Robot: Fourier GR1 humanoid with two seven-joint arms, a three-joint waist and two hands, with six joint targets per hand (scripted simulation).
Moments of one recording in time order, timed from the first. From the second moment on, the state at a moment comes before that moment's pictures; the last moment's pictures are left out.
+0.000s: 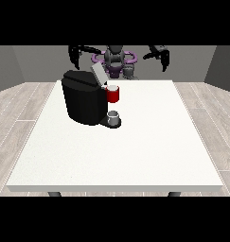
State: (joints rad) left arm -0.46 0.00 0.21 -0.95 -0.22 -0.31 -0.23; right arm -0.46 -0.19 -0.22 -1.13 -0.05 -0.01 0.10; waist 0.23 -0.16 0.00
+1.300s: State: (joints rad) left arm -0.26 0.07 0.13 -1.40 -0.10 -0.25 -0.09; right arm -0.71 -0.18 -0.14 -0.97 -0.01 0.00 0.04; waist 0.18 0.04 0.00
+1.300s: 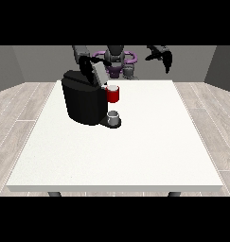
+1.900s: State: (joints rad) left arm -0.27 0.08 0.12 -1.38 -0.12 -0.25 -0.10; right arm -0.81 -0.19 -0.10 -0.98 0.06 -0.04 0.17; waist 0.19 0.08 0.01
